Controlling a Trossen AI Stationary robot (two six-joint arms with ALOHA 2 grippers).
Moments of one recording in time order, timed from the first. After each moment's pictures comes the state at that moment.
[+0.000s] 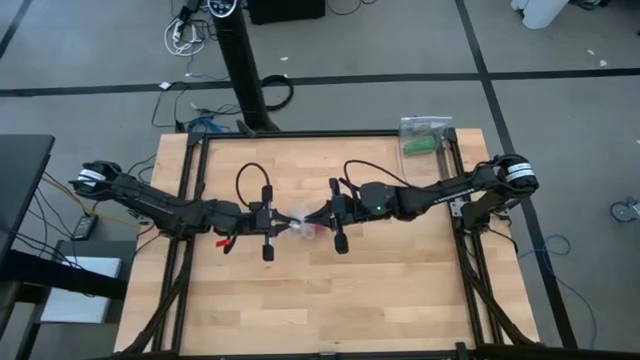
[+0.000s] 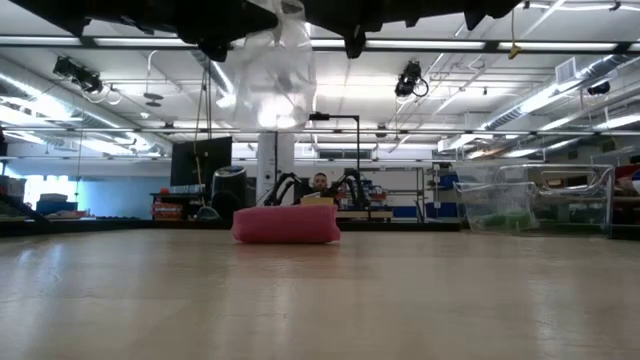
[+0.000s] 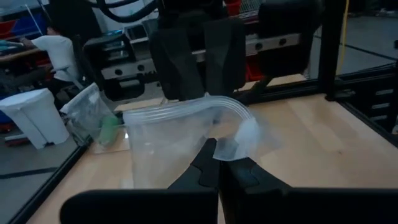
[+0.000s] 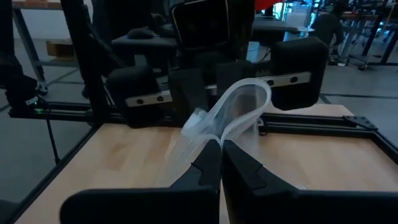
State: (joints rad) left arm -0.24 1.17 0.55 0.54 -0.32 0.15; right arm 0.11 1.59 1.01 0.45 0.03 -0.01
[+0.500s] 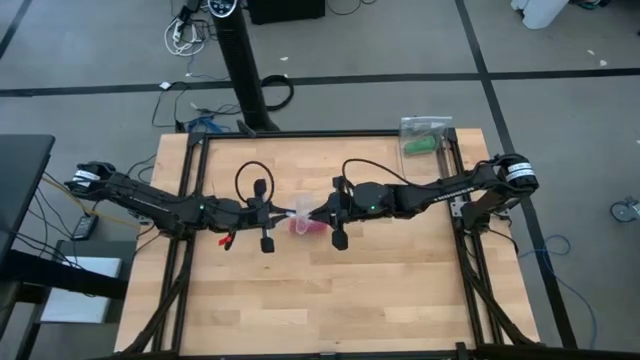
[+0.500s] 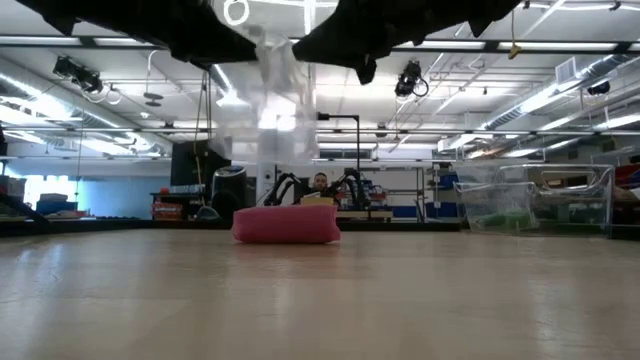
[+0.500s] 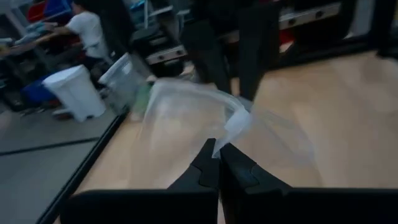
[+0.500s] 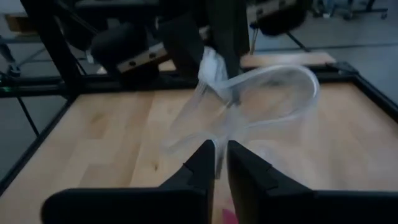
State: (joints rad) left arm -0.22 1.10 0.55 0.34 -0.43 0.18; right arm 0.09 1.58 1.01 0.29 0.09 0.07
